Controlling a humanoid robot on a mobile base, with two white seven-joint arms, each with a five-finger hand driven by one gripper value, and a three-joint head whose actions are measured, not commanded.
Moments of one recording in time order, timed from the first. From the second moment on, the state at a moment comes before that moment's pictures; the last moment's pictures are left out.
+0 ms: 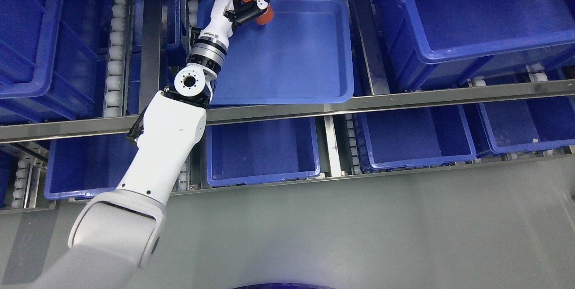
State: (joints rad) left arm -0.81 0.00 -0.27 -0.90 0.19 -0.30 -0.04; right arm 0.00 0.00 0.00 0.00 -0.01 0.04 0.04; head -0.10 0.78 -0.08
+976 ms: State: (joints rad) left arm -0.63 0.00 -0.21 -1.36 0.19 -0.39 -0.09; right arm 0.00 0.00 0.00 0.00 0.00 0.04 0.03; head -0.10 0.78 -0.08
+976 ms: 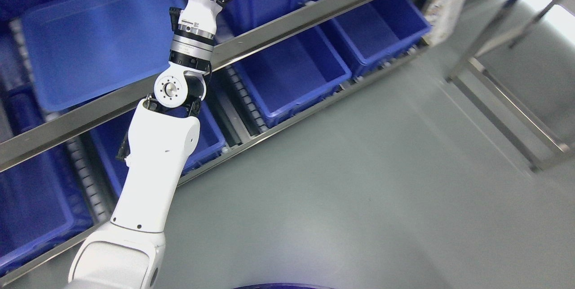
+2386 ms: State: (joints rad) left arm -0.55 0.00 -0.28 -1.51 0.14 -0.41 -0.10; right arm 0.00 0.00 0.00 0.00 0.00 0.04 0.03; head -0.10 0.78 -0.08
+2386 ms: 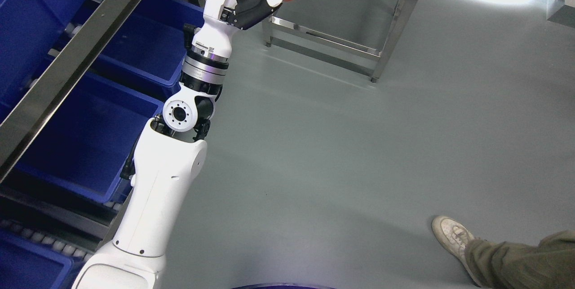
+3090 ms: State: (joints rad) left arm -0.51 0.00 -0.35 -1.52 0.09 -0.40 -0.11; right arm 0.00 0.00 0.00 0.00 0.00 0.04 0.03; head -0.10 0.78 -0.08
